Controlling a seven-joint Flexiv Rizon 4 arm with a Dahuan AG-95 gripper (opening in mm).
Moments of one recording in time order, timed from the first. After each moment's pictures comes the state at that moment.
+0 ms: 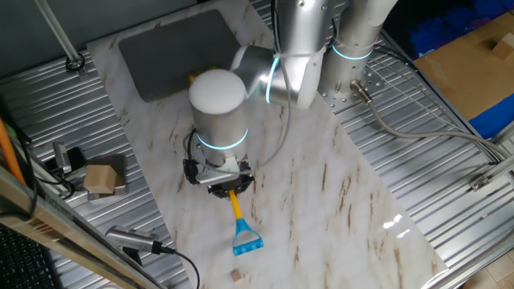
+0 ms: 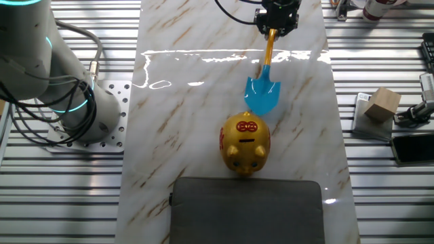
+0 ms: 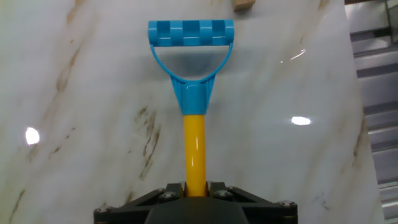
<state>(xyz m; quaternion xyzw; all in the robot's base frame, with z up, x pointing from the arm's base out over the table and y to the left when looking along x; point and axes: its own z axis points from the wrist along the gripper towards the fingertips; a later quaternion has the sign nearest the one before) 0.520 0.231 0.065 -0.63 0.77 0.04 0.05</state>
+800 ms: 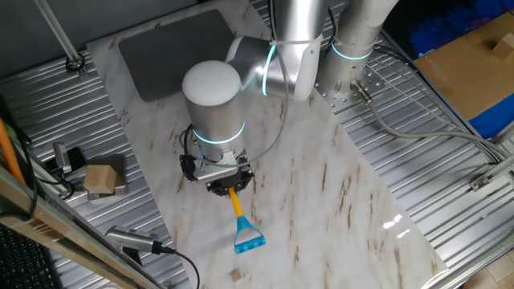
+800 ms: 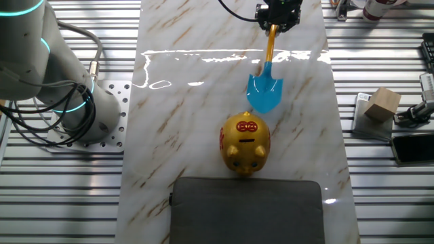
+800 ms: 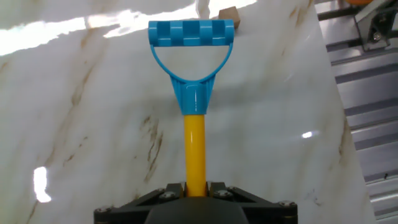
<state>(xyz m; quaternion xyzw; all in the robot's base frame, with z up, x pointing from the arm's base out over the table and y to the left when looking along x) 0.518 0.231 0.075 -0.65 0.76 0.04 0.04</state>
